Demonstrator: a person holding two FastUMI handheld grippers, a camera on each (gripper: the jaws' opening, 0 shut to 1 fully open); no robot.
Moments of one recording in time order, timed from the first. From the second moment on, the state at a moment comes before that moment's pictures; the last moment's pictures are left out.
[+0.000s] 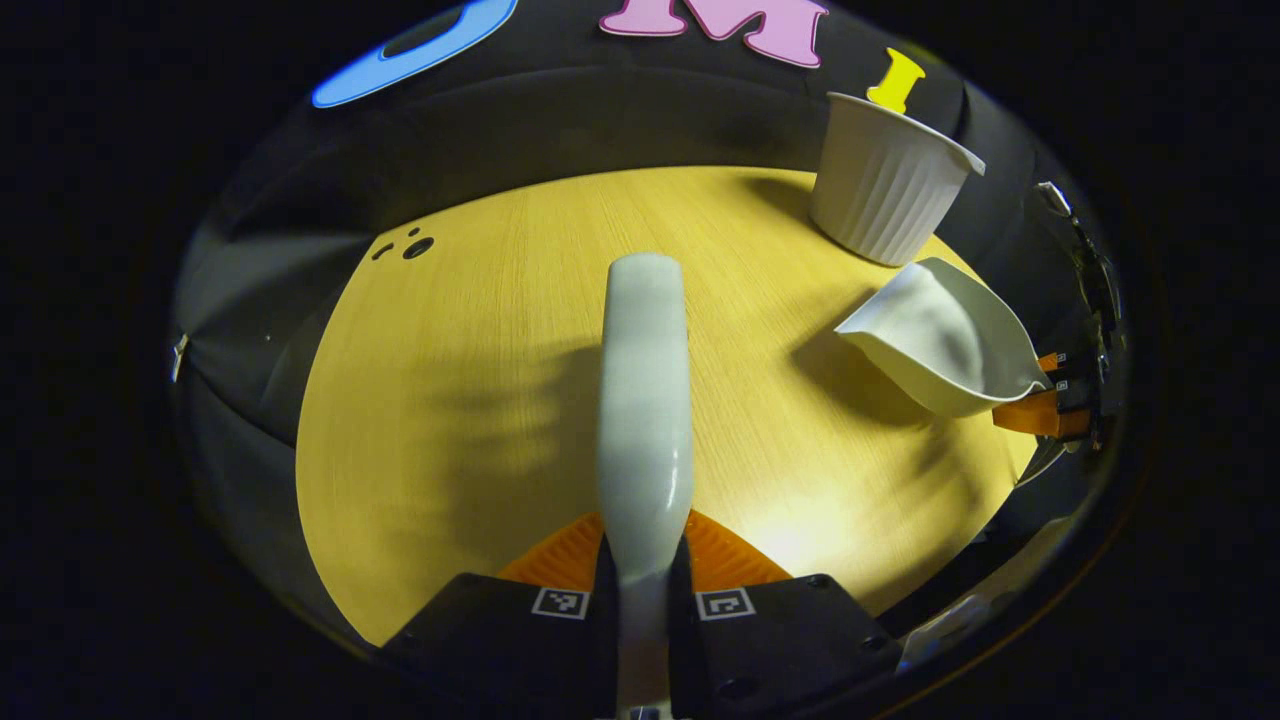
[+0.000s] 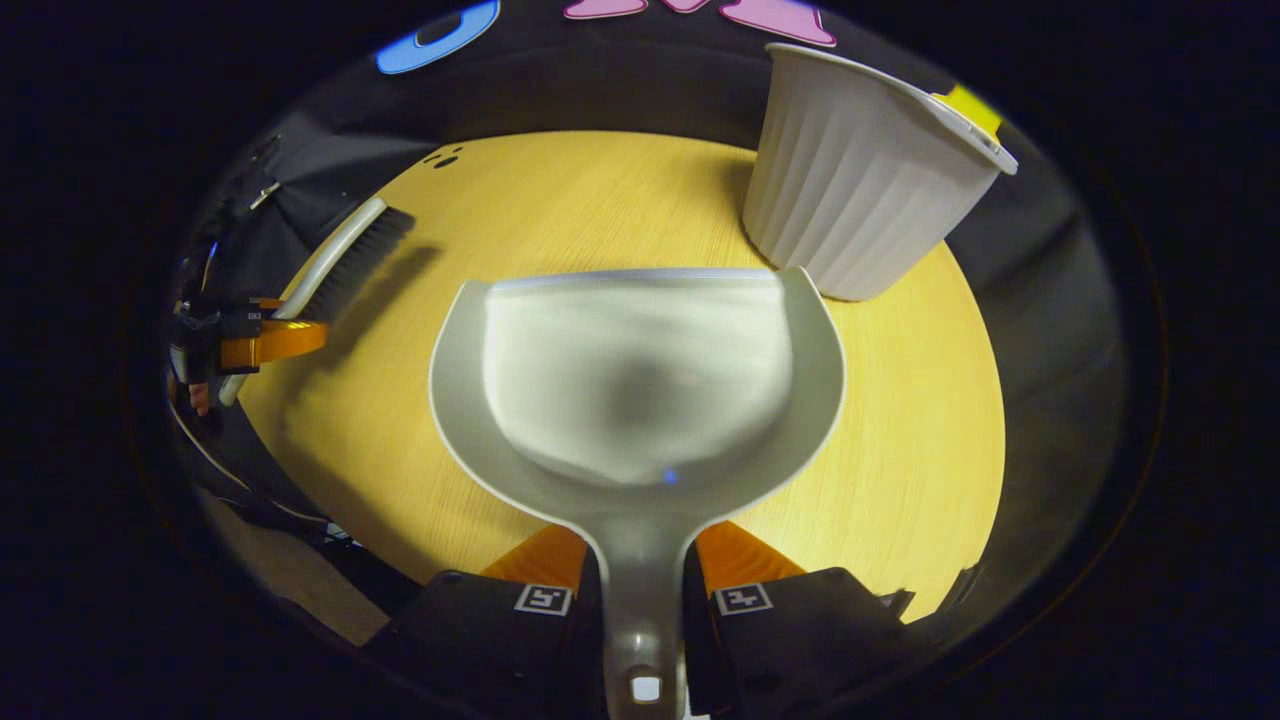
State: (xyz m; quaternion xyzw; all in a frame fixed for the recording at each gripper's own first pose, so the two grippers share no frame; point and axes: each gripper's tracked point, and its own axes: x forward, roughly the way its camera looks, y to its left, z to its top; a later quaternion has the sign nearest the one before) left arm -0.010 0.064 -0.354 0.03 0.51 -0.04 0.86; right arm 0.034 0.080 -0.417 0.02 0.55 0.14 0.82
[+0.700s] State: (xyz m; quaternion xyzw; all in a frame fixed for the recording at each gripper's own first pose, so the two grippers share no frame) left arm -0.010 0.066 -0.392 0.07 0.55 -0.04 0.83; right arm 0.032 0.085 -0.442 0.05 0.57 0.14 0.81
